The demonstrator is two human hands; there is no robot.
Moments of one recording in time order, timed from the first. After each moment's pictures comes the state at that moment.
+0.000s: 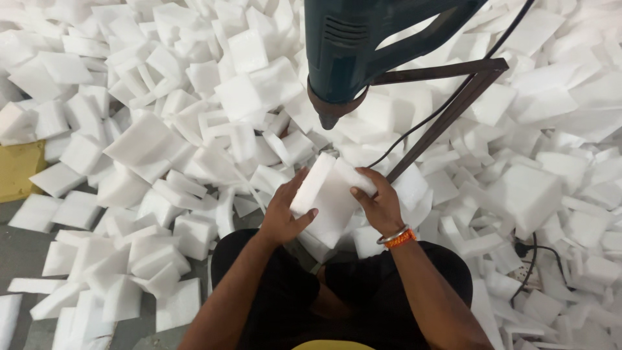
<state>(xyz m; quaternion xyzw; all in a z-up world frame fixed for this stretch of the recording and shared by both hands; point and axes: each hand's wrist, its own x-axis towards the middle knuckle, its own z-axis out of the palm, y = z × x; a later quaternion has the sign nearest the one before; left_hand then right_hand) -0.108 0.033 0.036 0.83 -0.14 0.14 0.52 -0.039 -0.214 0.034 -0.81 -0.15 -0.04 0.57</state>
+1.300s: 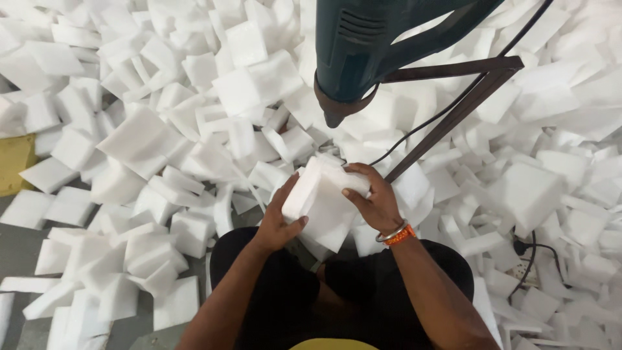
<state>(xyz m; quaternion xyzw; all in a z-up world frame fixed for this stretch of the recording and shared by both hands) -0.116 0.055 0.015 0.76 -0.15 0.10 0.62 -0.038 -0.194 0.054 -0.80 -0.23 -0.02 0.56</state>
